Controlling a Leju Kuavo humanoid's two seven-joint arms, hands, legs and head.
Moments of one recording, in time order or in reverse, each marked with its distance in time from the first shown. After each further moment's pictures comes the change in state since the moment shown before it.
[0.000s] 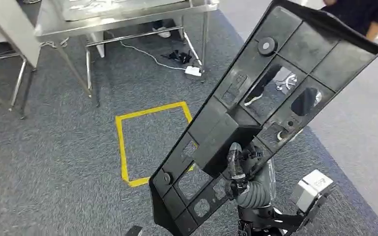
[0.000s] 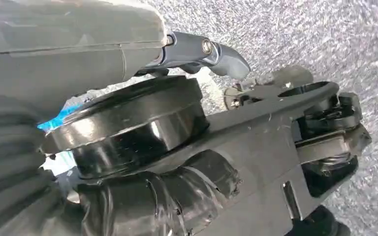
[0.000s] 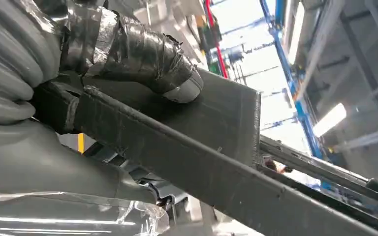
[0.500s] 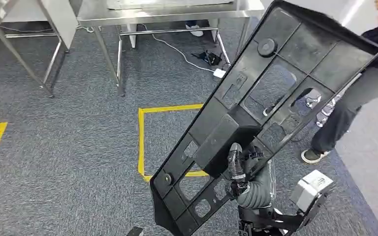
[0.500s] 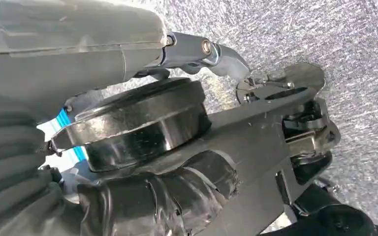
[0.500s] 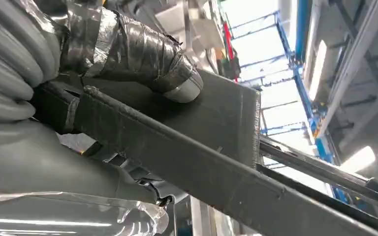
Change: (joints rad) left arm 0.001 0.000 0.000 0.000 0.000 -0.004 0.010; right arm -0.003 0.000 0.000 0.006 -0.014 0.009 0.000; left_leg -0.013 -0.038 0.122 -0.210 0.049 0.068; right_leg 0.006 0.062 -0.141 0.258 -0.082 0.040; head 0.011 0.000
